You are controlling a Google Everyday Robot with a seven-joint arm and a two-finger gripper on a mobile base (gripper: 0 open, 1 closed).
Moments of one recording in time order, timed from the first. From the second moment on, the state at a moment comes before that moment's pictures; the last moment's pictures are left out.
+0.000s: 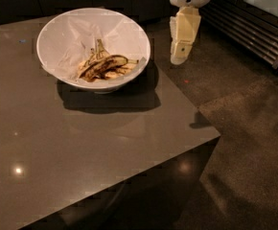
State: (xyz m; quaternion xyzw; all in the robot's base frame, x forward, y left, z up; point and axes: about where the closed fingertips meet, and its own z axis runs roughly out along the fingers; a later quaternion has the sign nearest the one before) arm 0.579 -0.079 1.007 -0.73 0.65 -0.03 0.21
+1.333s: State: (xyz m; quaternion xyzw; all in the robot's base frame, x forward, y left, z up) arm 0.641 -0.018 0.994 -0.76 0.61 0.00 0.22
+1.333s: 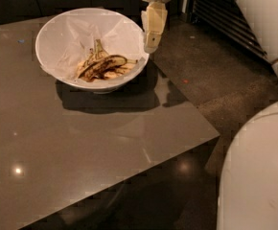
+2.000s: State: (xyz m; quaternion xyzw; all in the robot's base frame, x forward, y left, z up) arm 0.646 -0.007 0.969 -0.75 0.63 0.03 0.21
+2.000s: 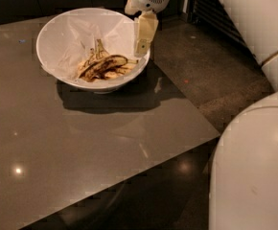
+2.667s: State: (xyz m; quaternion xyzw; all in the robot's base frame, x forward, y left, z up) arm 0.650 0.003 0.955 -0.74 0.64 0.04 0.20
